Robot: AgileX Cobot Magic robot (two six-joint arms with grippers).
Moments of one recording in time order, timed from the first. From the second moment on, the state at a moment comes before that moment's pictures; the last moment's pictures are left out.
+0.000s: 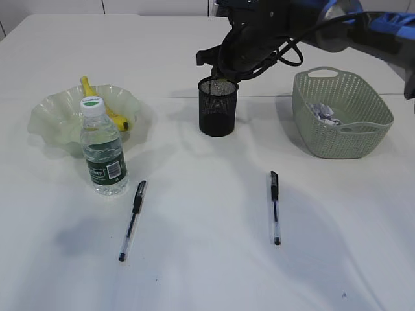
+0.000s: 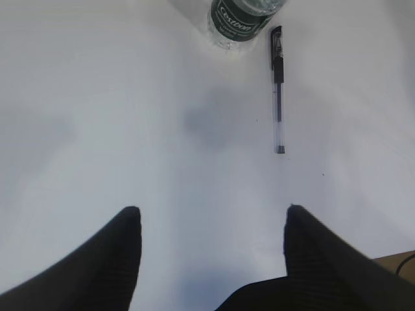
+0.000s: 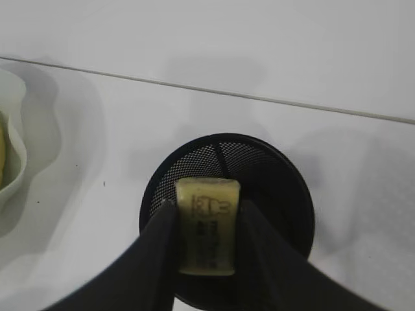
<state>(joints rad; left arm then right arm) -0.07 0.95 -0.87 -0.22 1.02 -0.06 0.33 2.38 -2.20 0.12 0.68 0.07</state>
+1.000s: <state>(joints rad) -0.07 0.95 -0.87 -0.22 1.01 -0.06 0.33 2.39 -2.20 0.13 0.63 0.06</state>
